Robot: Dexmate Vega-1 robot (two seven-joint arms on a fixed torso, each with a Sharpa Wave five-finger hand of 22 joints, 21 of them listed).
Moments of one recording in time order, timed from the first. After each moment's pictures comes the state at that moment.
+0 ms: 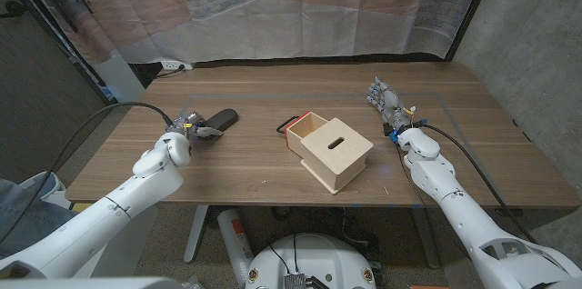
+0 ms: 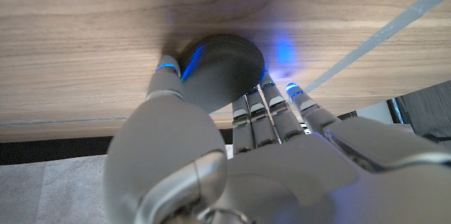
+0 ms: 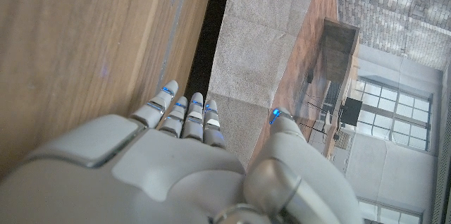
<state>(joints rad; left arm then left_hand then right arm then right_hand) 1.02 0.79 0.37 -1.83 0.46 0.73 0.03 0.86 -0.02 0.19 -0.15 0.35 0.59 0.04 0.33 0.19 0.58 -0.03 0.30 0.19 0.54 -0.05 0.24 0.17 0.17 -0.04 0.23 0.17 -0.86 -0.29 -0.17 -1.24 0.42 0.19 0.09 0.24 0.02 0.31 -0.08 0.21 0.20 0.06 0.19 0.18 0.21 0.07 0.21 0.18 0.09 0.03 0.19 0.18 0.17 -0.04 0.26 0.18</state>
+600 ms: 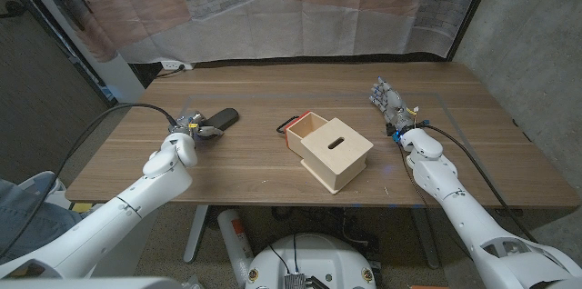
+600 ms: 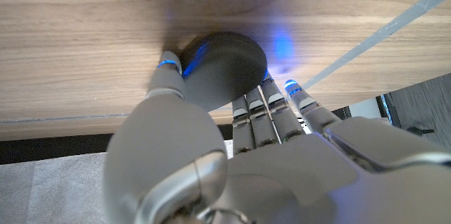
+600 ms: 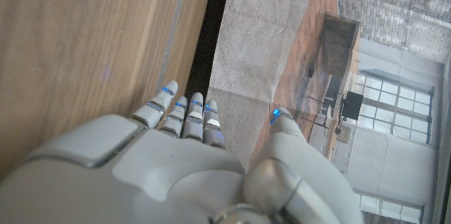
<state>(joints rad) 1.00 0.75 0.40 -1.83 0.49 0.78 0.07 0.87 -0.03 0.23 -0.17 0.30 0.60 0.04 0.33 0.19 0.63 -0.05 0.28 0.19 0.58 -0.06 0.23 0.17 0.20 -0.04 0.23 0.17 -0.86 -0.29 -0.15 -1.22 0.43 0.21 0.11 0.24 0.02 0.31 -0.08 0.21 0.20 0.06 0.19 0.18 0.21 0.07 0.21 0.18 0.09 0.03 0.19 0.18 0.17 -0.04 0.25 0.18</state>
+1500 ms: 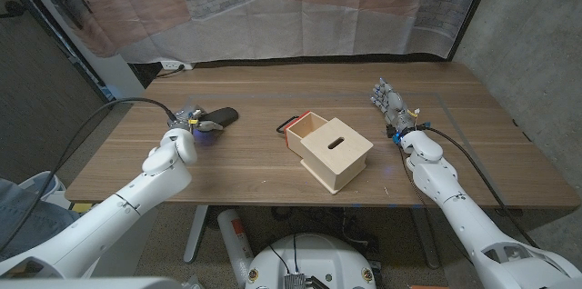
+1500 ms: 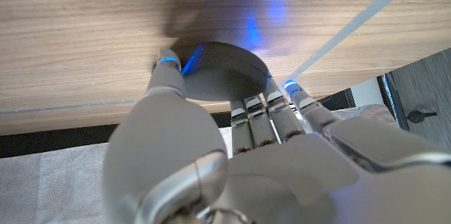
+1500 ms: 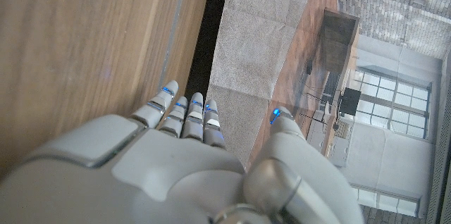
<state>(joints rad) 1.00 0.76 0.39 -1.84 0.51 0.77 0.09 0.88 -0.04 0.24 -0.17 0.24 0.62 0.02 0.30 0.19 0.67 -0.10 0.25 0.20 0.58 -0.05 0.20 0.17 0.20 -0.04 0.22 0.17 -0.88 -0.29 -0.15 -1.24 0.43 0.21 0.09 0.24 0.02 0.31 -0.09 0.21 0.20 0.06 0.19 0.18 0.21 0.07 0.21 0.18 0.09 0.03 0.19 0.18 0.18 -0.04 0.24 0.18</state>
